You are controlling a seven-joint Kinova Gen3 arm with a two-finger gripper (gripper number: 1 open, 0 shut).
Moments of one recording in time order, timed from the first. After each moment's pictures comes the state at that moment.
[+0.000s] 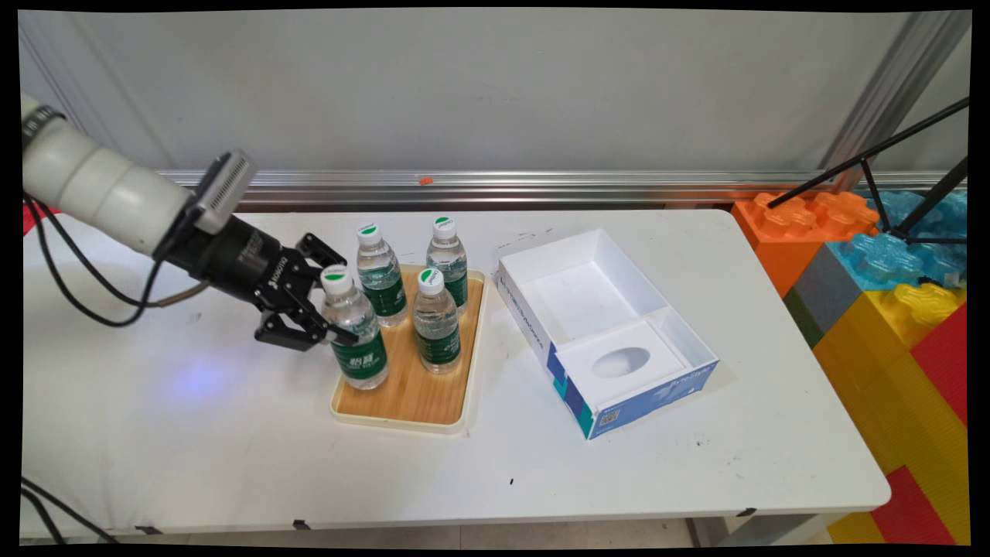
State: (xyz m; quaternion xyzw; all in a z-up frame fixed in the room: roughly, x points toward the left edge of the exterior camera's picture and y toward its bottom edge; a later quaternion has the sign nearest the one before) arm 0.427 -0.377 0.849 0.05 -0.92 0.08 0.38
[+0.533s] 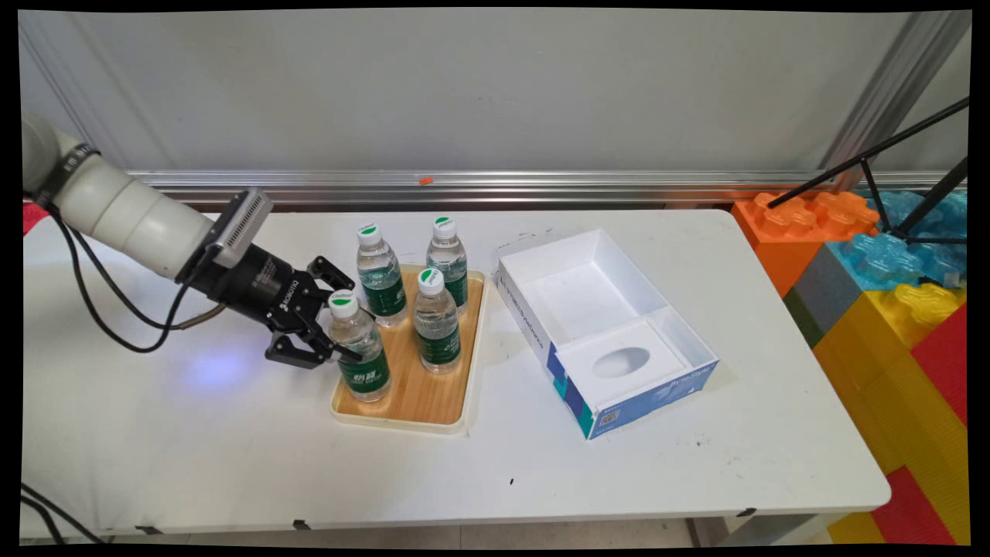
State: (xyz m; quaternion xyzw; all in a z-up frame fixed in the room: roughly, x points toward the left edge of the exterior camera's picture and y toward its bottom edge) arm 0.432 -0.386 0.807 0.02 -0.92 0.08 0.38
